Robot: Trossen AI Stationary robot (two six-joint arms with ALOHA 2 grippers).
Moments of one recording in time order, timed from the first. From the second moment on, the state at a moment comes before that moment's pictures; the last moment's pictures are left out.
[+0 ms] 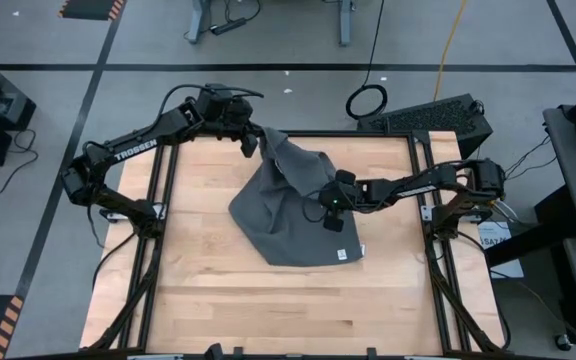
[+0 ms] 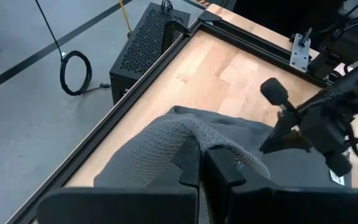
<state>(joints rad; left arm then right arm) 0.64 1.41 1.24 -0.41 0.29 -0.05 -0.14 1.61 0.78 -0.15 0.26 0.02</state>
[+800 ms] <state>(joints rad) 0.63 1.60 1.24 -0.45 0.37 0.14 -0.31 1.17 0.78 -0.36 0.16 0.39</state>
